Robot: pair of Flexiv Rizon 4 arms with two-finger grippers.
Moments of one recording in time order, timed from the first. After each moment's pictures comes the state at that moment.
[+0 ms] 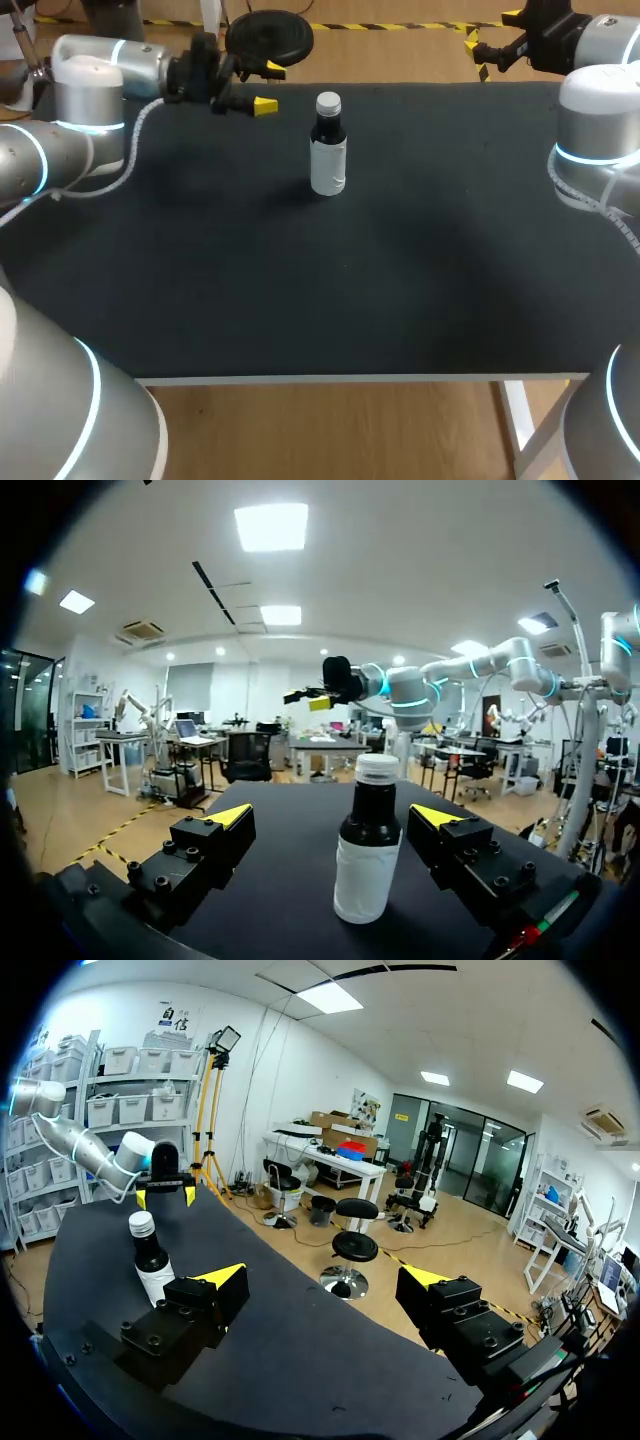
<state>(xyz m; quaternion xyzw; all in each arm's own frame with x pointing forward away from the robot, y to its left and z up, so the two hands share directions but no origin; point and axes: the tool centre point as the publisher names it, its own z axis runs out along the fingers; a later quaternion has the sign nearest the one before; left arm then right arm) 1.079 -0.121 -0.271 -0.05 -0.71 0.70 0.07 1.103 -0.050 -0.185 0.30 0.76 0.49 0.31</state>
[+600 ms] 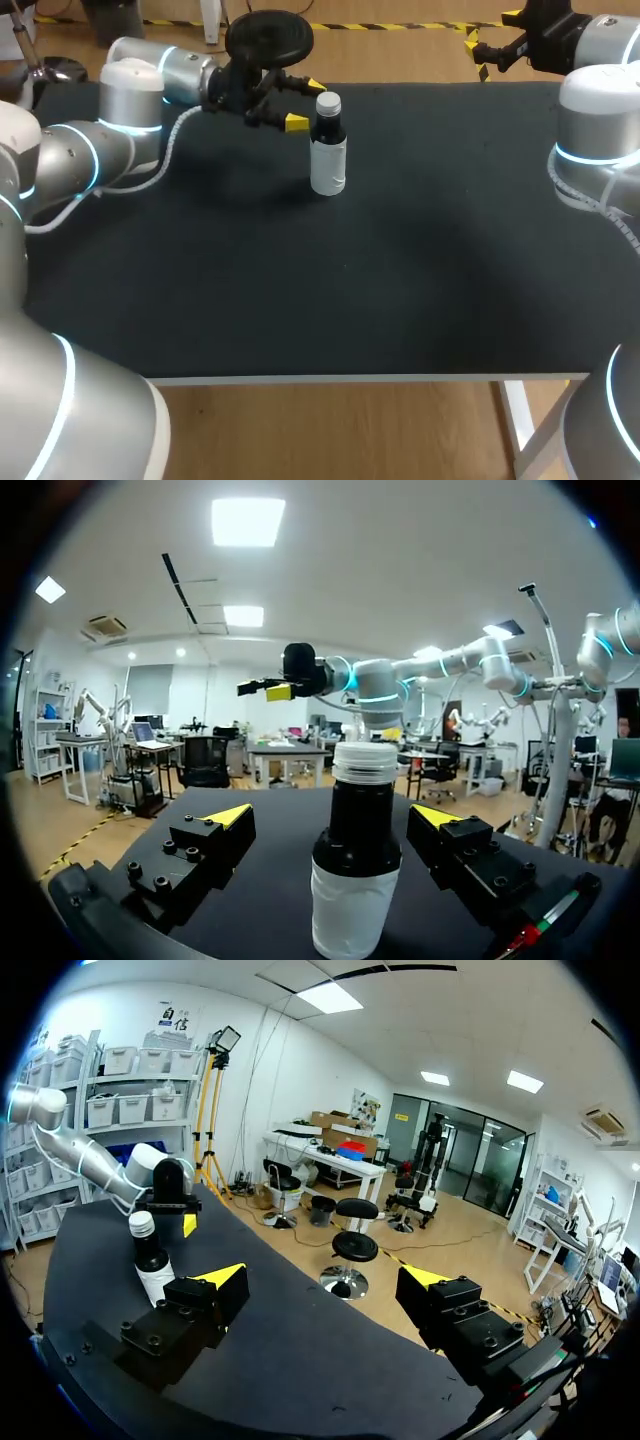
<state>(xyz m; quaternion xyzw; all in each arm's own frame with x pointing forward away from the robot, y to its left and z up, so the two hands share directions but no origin) 1.053 -0.180 -0.287 -0.12 -0.69 0.70 0.14 1.103 -0.050 -0.185 0.30 0.76 0.49 0.31</state>
